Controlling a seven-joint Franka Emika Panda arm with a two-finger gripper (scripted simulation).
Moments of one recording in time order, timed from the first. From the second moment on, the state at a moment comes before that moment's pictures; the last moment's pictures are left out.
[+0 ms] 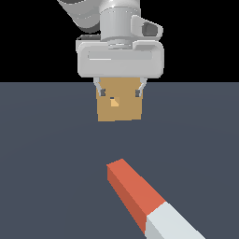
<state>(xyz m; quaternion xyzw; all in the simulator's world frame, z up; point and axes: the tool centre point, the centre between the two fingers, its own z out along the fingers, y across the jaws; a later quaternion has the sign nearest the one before) 0.001 0.016 0.167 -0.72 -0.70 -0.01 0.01</state>
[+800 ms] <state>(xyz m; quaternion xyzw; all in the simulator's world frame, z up) 0.001 -0.015 0.154 -0.69 -0.72 -0.01 0.01</state>
